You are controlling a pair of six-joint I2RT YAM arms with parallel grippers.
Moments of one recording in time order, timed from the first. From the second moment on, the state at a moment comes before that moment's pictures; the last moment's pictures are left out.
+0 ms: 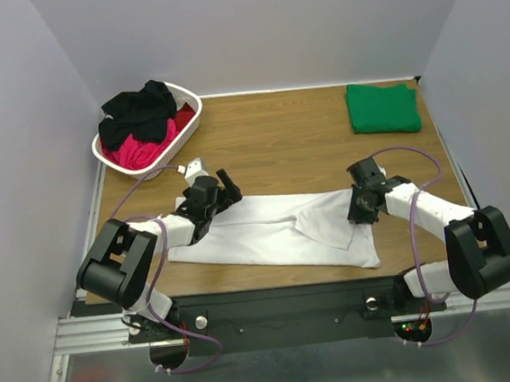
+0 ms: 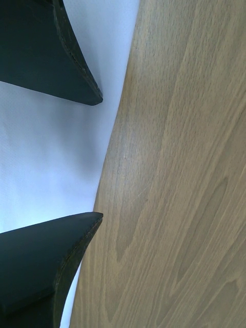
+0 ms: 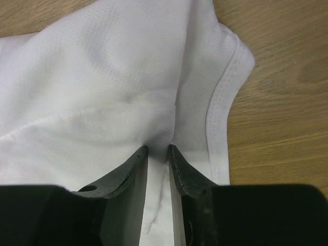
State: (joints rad) left arm -0.51 1.53 0.56 0.39 -0.25 -0.75; right arm 0.31 1.34 0.69 -0.54 0.15 0.63
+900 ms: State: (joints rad) left arm -0.48 1.55 0.57 0.42 -0.22 -0.73; right arm 0.32 1.32 0.69 -0.54 0.21 0.63
